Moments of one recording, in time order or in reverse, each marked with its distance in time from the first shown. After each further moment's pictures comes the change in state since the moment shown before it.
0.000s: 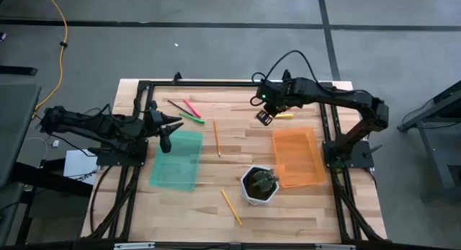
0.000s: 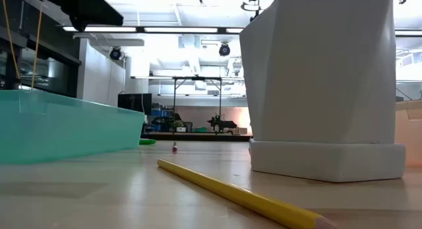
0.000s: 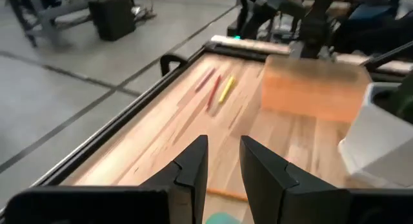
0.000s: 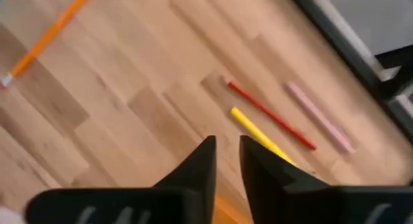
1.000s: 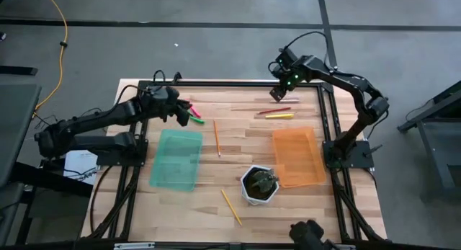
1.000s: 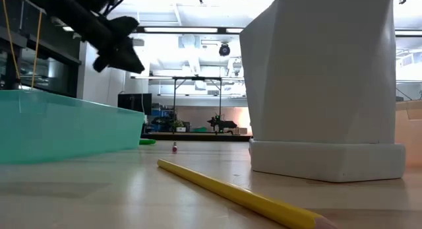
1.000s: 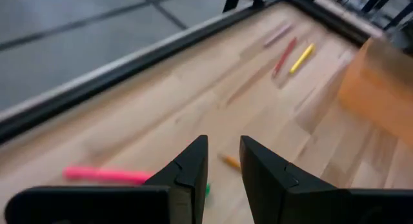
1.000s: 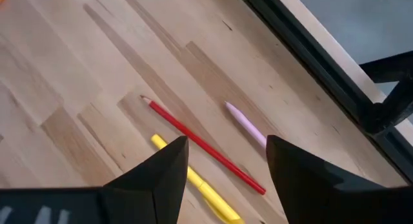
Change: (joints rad) left arm 0.693 0.316 0.000 0.157 0.537 -0.083; right arm -0.525 0.055 -0.149 0.238 -0.349 -0.449
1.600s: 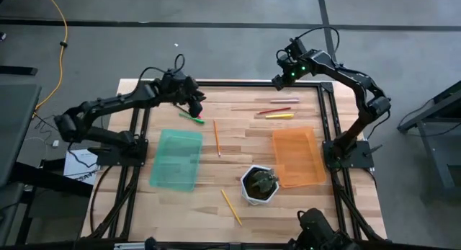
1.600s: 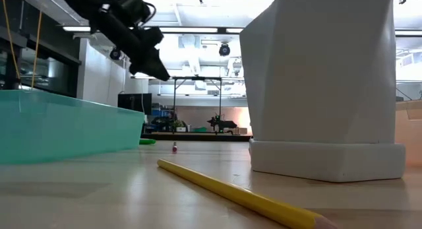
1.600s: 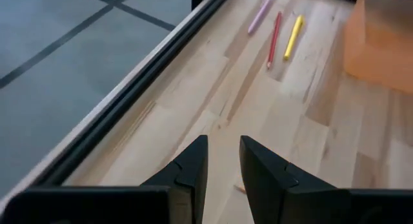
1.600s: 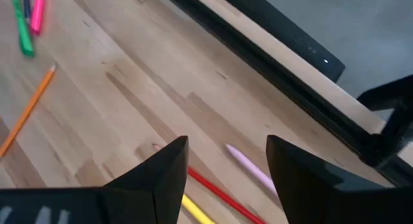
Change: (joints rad) left arm 0.121 0.374 0.240 0.030 0.212 0.366; right arm -0.116 0.000 0.000 0.125 -0.161 0.060
